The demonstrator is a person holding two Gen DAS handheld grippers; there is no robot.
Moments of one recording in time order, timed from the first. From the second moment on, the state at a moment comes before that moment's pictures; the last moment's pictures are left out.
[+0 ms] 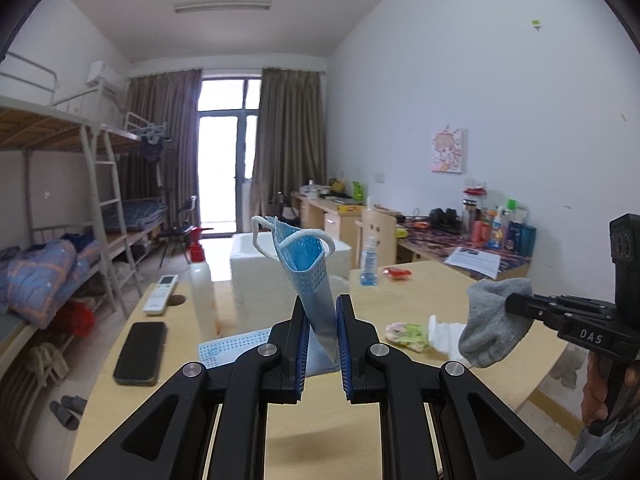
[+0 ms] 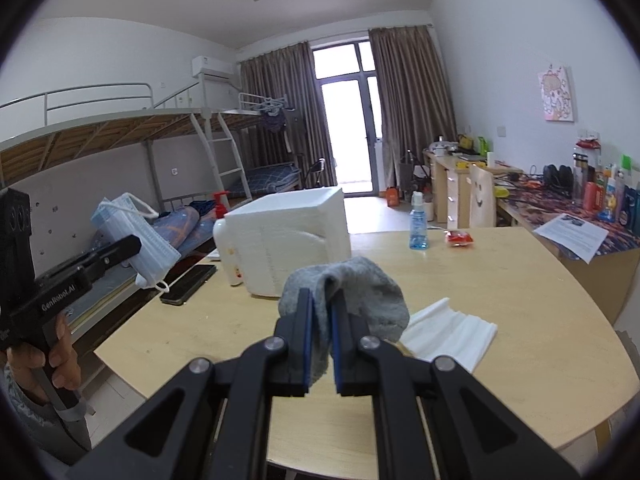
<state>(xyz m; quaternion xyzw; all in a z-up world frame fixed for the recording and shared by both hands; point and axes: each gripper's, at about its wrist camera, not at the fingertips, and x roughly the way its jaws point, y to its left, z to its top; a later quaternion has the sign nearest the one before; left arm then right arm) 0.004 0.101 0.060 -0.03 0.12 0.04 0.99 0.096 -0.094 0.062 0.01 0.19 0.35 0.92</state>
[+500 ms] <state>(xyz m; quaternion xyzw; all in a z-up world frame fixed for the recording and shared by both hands) 0.016 0.125 0.040 -0.05 0.14 0.08 0.99 0.110 -0.059 0.070 -0.02 0.19 0.38 0.91</state>
